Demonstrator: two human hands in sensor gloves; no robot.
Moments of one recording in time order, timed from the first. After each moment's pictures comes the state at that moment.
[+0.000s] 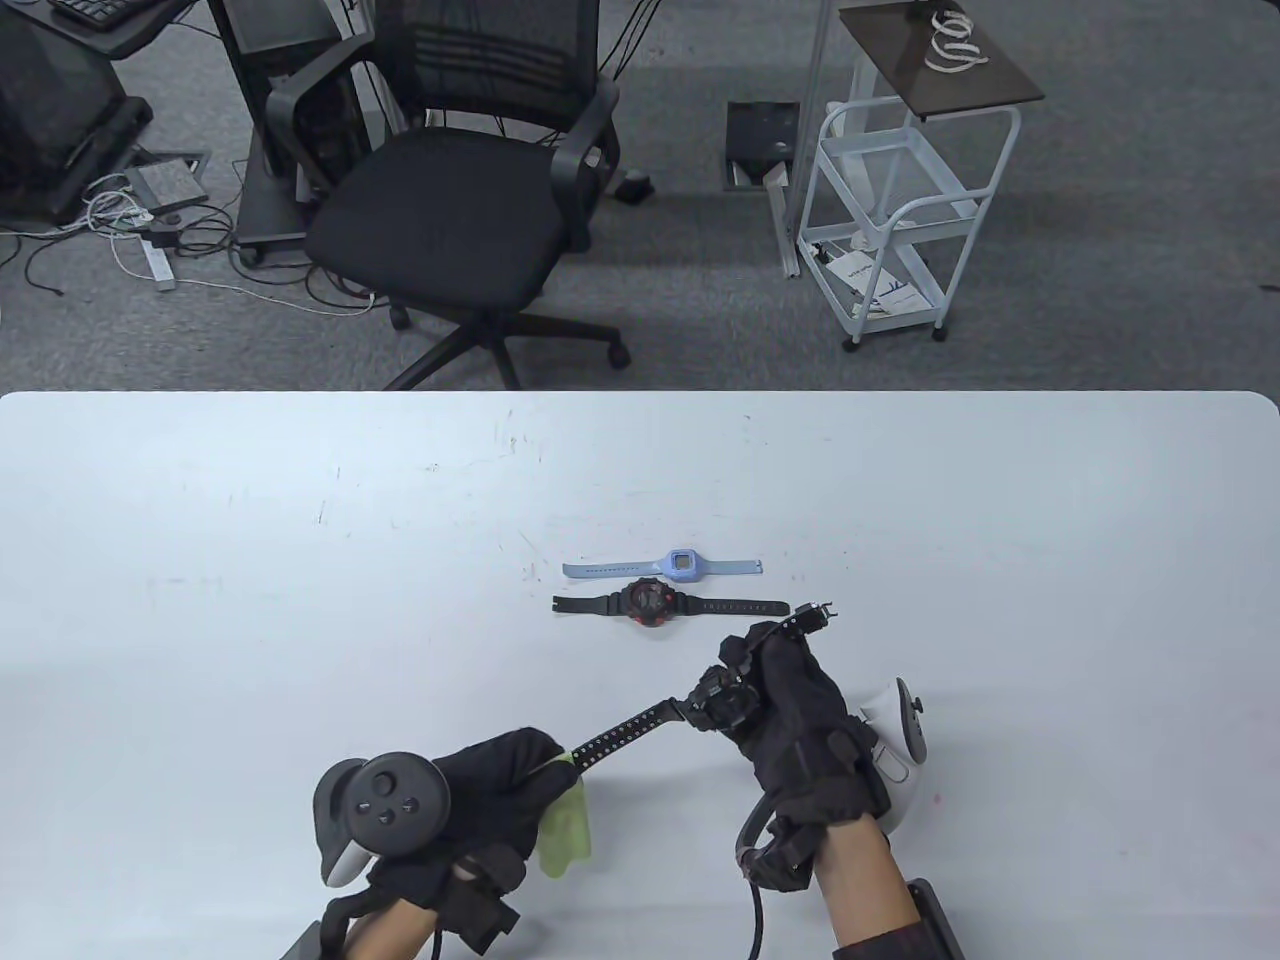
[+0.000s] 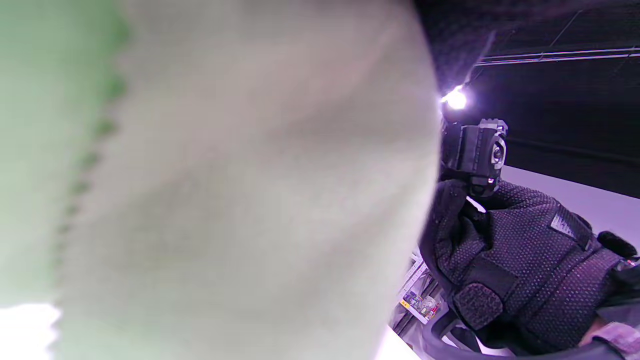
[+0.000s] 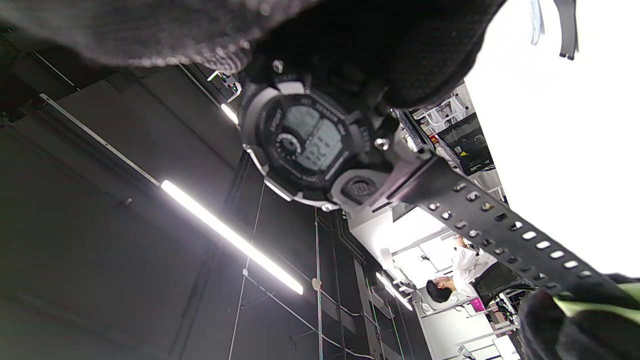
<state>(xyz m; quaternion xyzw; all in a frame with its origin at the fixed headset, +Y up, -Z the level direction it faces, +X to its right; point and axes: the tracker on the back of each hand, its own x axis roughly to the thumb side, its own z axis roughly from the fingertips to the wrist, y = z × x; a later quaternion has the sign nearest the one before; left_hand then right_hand) -0.191 -0.703 -0.227 0.04 -0.23 0.39 0.89 0.133 -0.739 -0.274 0.13 0.13 0.44 0.88</state>
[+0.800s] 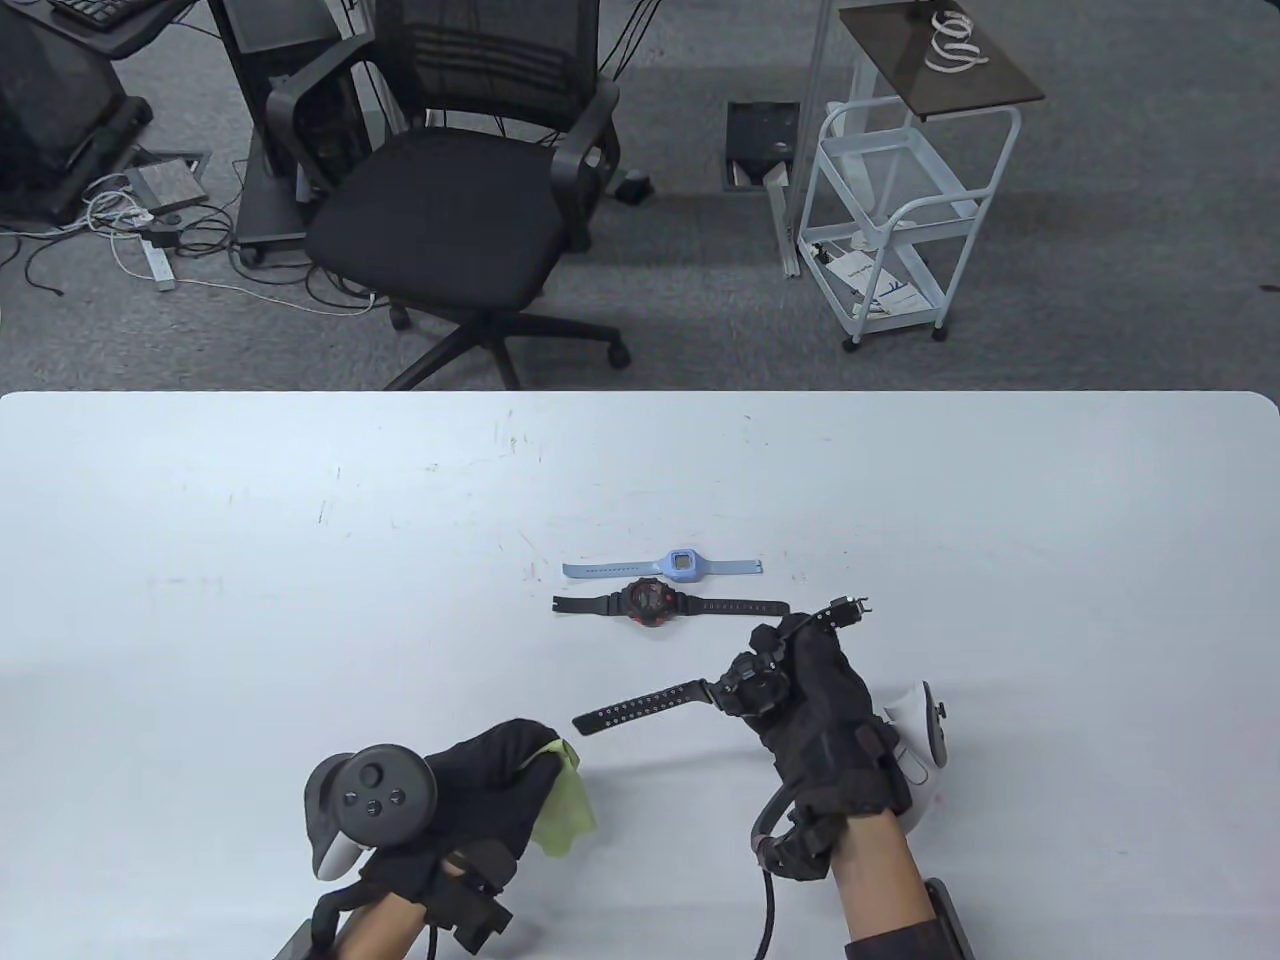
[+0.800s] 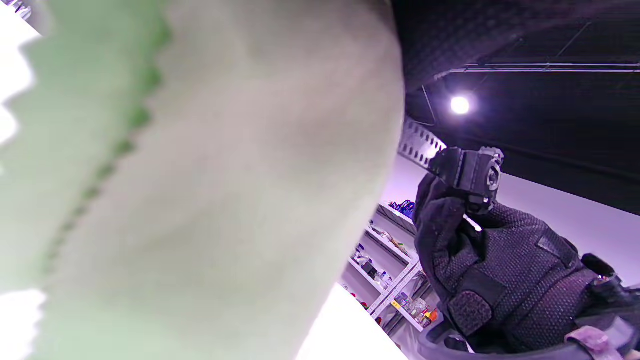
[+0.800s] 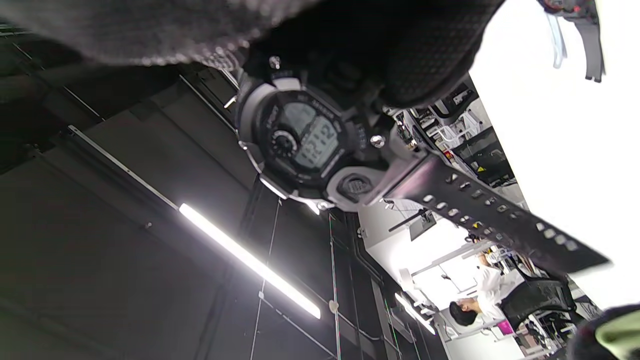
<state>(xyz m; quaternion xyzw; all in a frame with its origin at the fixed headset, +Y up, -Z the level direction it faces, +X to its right) -0.199 -0.708 -0.233 0.02 -0.23 0.41 0.88 0.153 -0.740 -0.276 0.10 0.10 0.42 0.89</state>
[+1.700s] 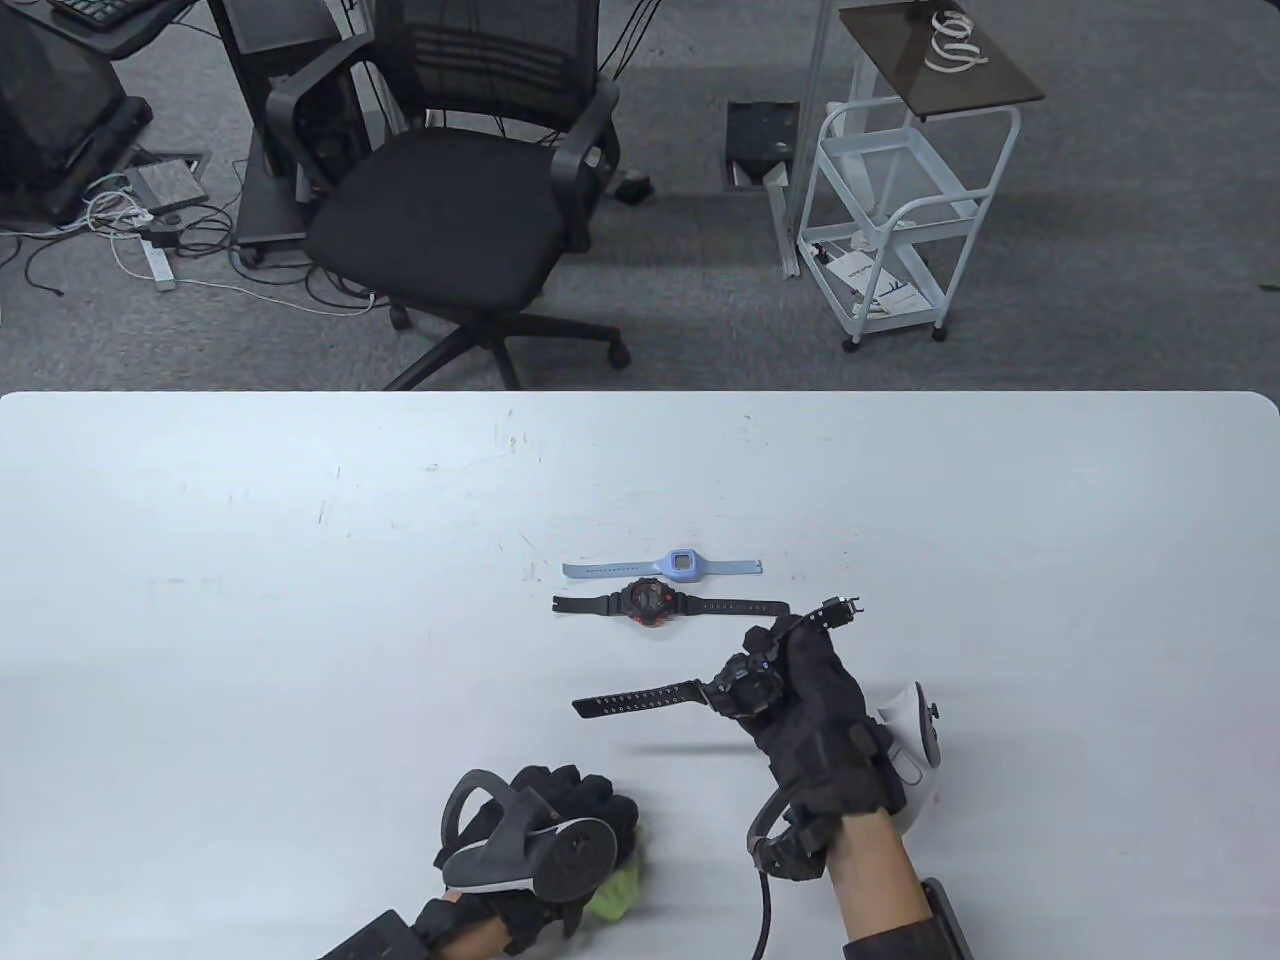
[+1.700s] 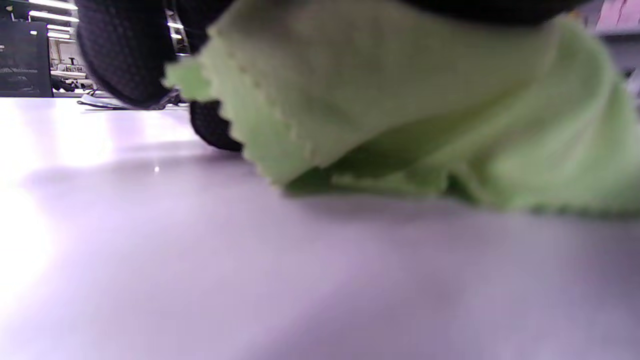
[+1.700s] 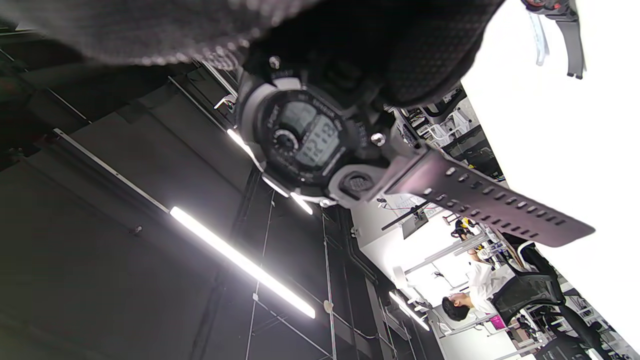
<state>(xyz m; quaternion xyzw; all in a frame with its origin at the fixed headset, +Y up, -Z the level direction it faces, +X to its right) -0.107 -0.761 -0.218 -0.04 -0.35 -0.02 0.94 0.146 -0.750 -0.277 0.10 0.12 0.42 0.89</state>
